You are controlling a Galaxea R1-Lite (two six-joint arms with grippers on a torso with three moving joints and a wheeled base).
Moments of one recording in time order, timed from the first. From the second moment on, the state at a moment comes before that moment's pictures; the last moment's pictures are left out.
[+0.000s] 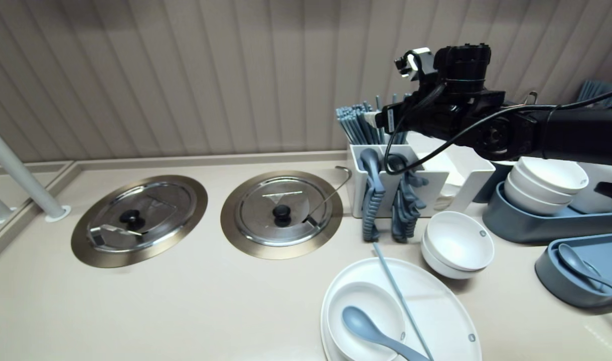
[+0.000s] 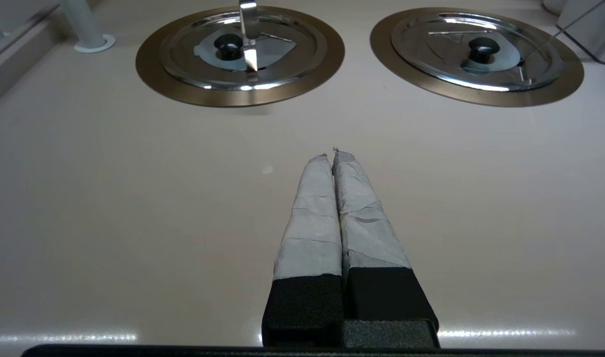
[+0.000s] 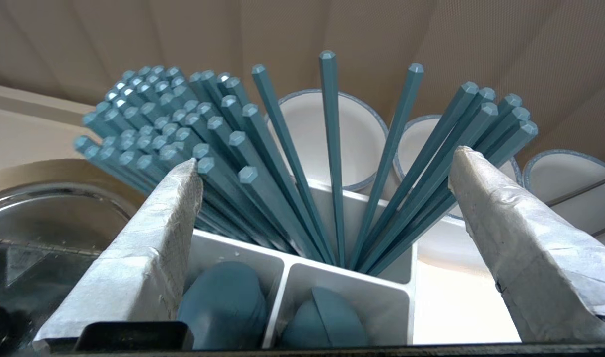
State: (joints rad) left arm 0.00 0.00 0.00 -0.03 0.00 -0.01; right arm 0.35 2.10 -1.83 -0.19 -0.16 -0.15
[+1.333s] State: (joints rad) left arm 0.00 0.00 0.00 -0.03 0.00 -0.01; right arm 0.36 2.13 -1.84 -0.19 -0.16 -0.15
